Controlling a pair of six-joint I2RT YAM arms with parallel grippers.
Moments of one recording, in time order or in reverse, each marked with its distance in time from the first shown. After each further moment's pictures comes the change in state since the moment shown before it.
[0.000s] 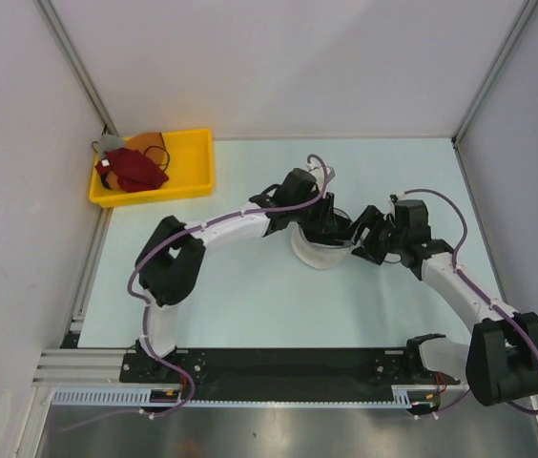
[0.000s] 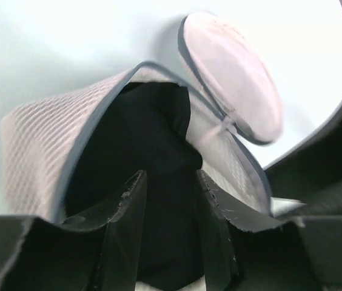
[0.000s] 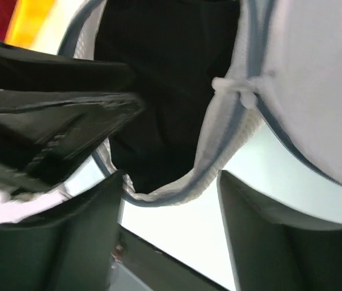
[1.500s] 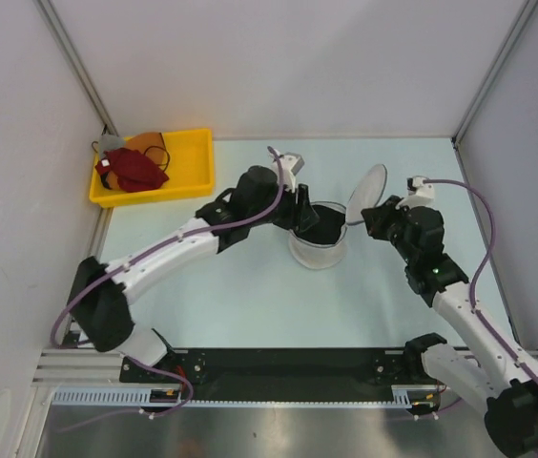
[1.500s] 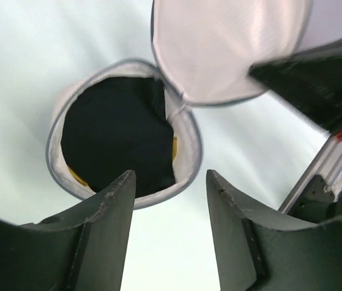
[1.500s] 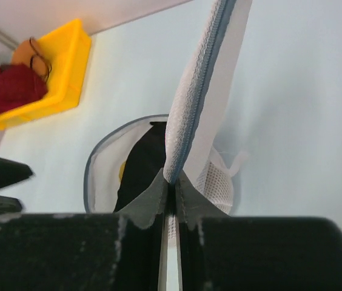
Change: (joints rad) left arm 0.000 -0.380 -0.184 -0.035 -0.074 0.019; right arm 0.070 -0.289 -0.073 0.268 0.403 -0.271
